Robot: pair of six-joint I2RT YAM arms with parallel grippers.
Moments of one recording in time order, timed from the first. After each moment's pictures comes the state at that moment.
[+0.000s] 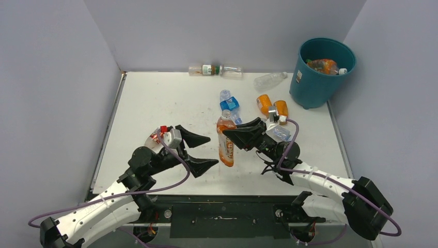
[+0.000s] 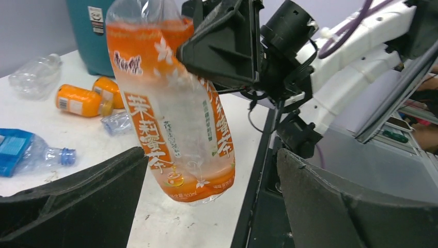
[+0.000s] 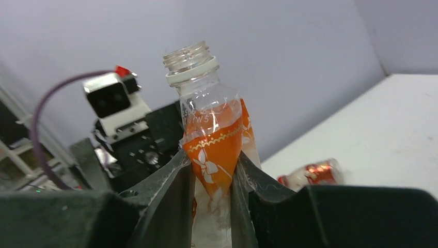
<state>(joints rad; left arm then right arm) -0.82 0.65 0.50 0.36 0.37 -0.34 0.74 1.07 0.43 1.10 -0.32 0.79</state>
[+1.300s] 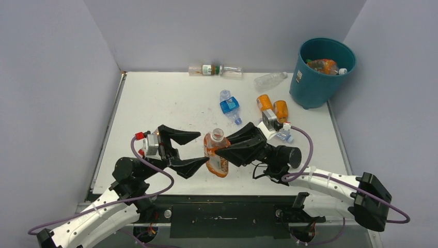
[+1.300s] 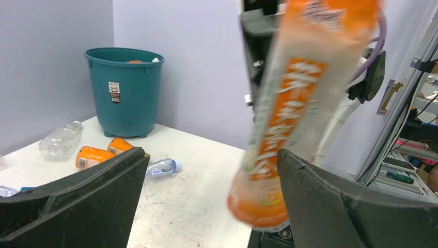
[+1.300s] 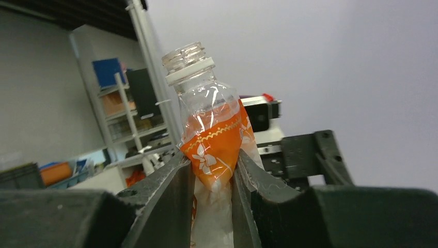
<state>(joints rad) -0.82 0.52 0.46 0.52 0.35 -0.38 0.98 1.15 0.62 1.37 -0.39 0.86</state>
